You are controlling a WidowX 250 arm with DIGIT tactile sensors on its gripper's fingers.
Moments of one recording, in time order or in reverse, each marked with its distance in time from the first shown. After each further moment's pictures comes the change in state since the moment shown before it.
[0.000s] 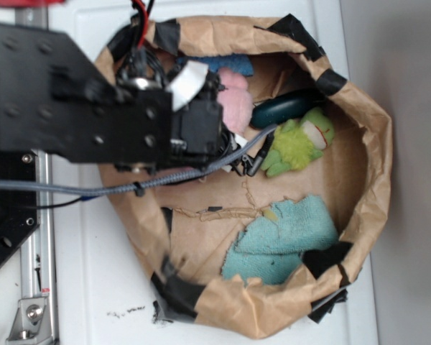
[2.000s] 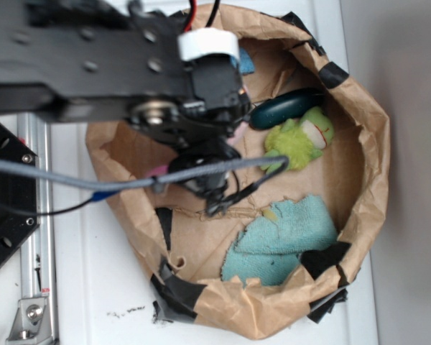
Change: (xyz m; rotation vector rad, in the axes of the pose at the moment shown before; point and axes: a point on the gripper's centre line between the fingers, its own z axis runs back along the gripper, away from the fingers) arm -0.002 -0.013 0.065 -0.224 0.174 -0.630
